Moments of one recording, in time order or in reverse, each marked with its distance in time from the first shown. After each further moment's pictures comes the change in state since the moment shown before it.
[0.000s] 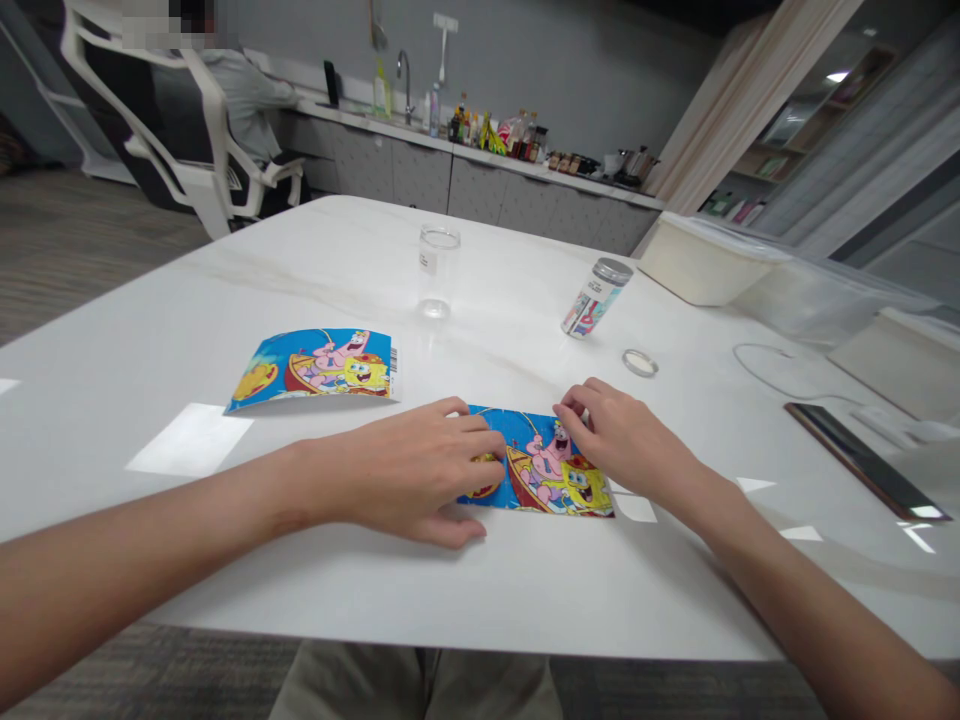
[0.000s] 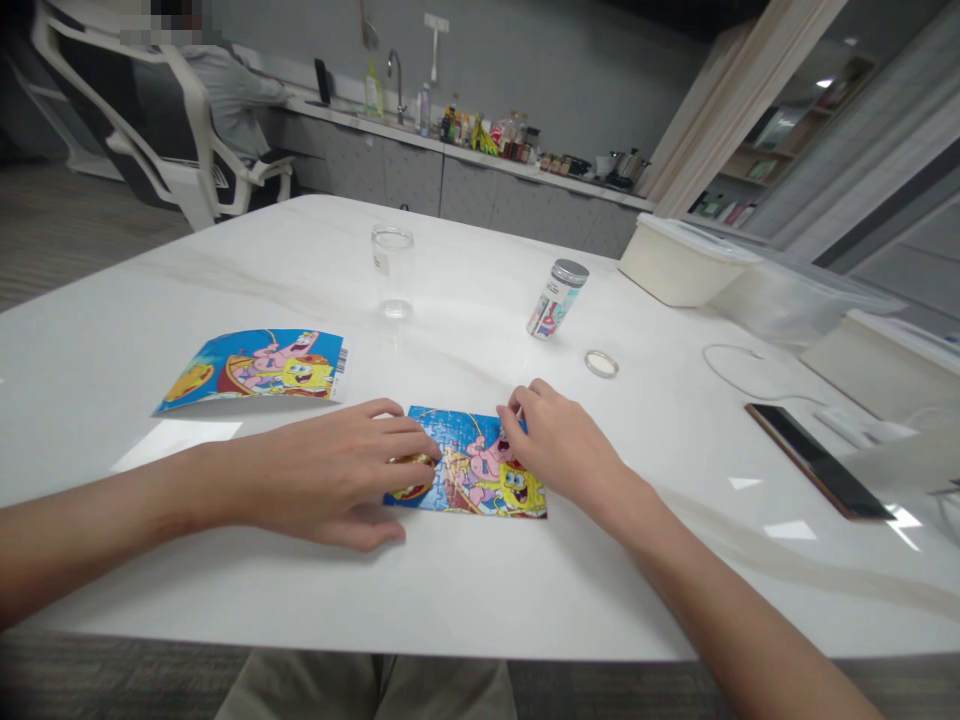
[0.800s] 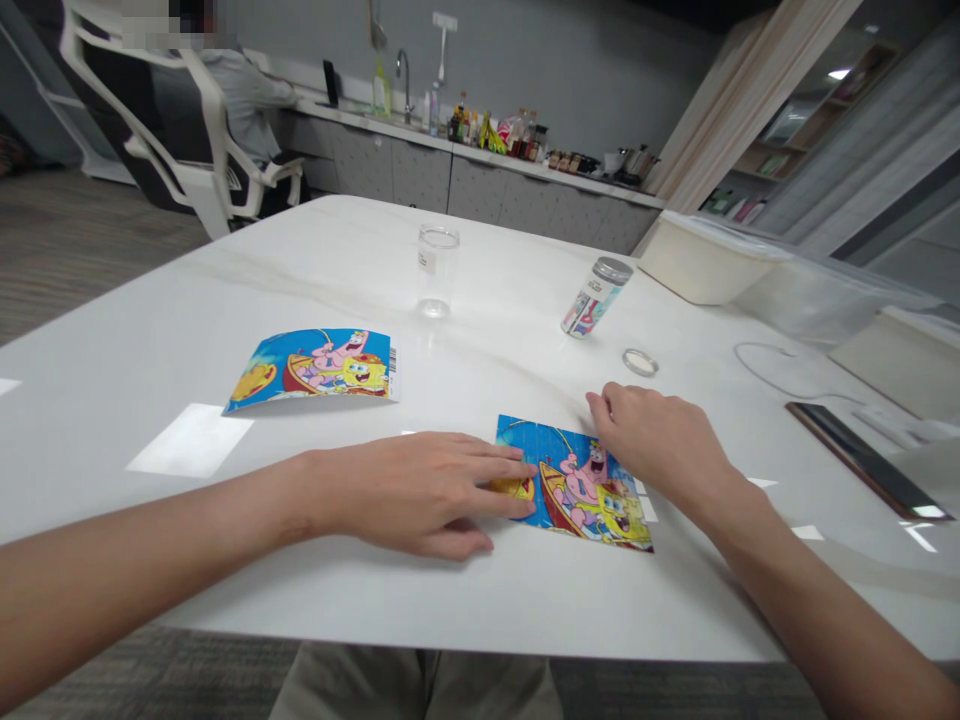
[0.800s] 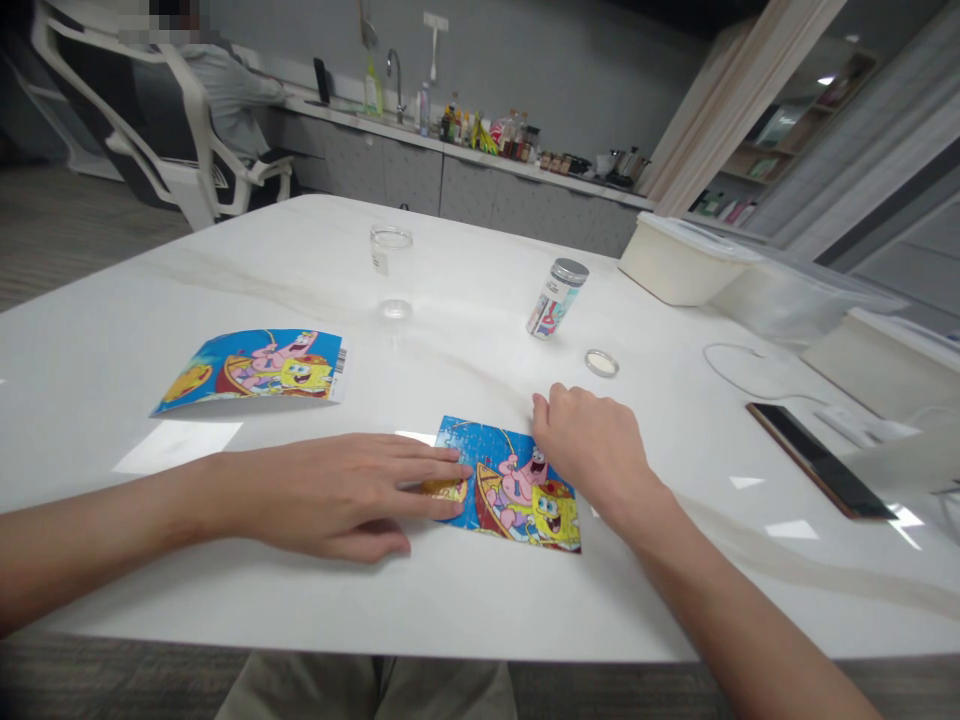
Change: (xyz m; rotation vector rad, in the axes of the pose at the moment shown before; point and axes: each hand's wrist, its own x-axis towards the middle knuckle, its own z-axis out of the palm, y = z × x) left_hand 0.000 0.004 0.007 -0.215 0.004 0.096; right_hand -0.006 0.004 -0.009 -0.478 -0.063 0.229
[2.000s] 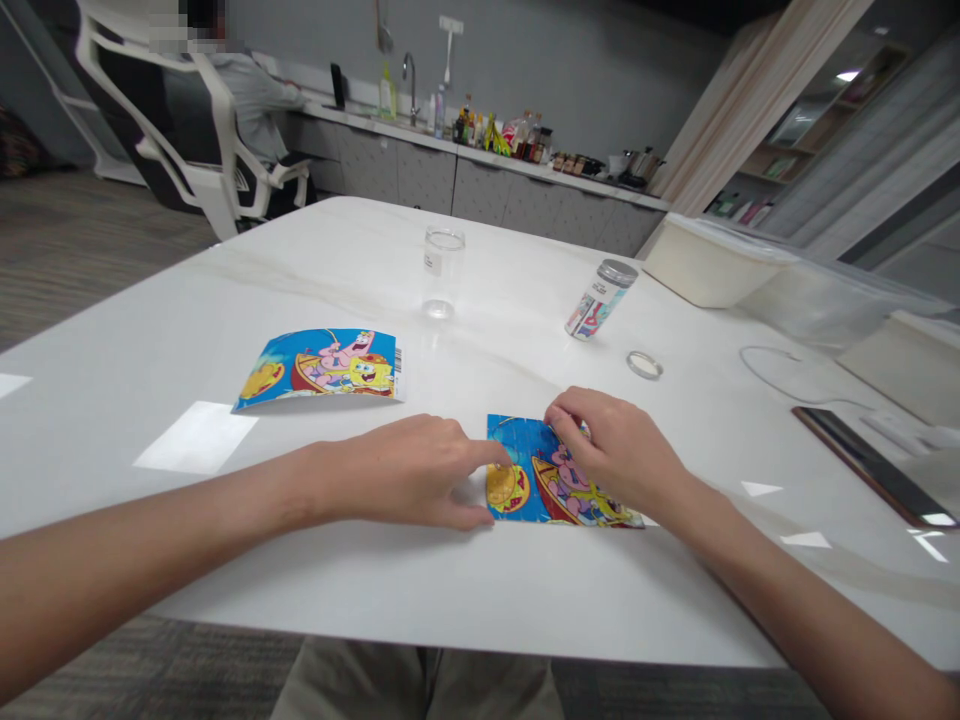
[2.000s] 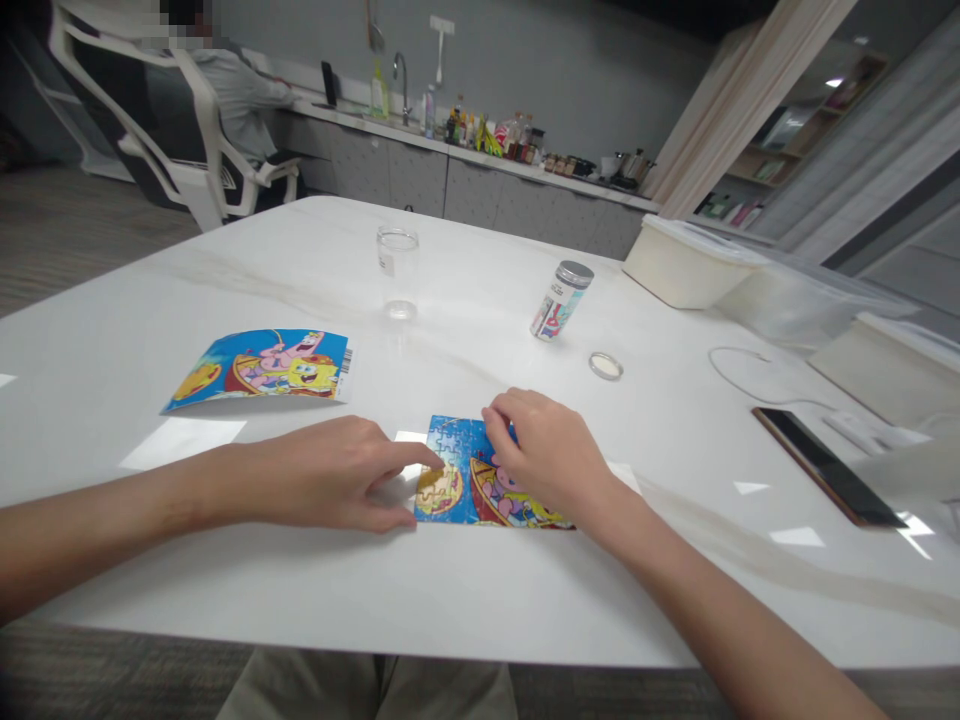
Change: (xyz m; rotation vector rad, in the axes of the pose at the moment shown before) left_hand 0.001 0.003 -0.008 -0.064 -0.059 -0.458; right_hand -0.004 -0.017 0.002 0.577 0.217 -0.409
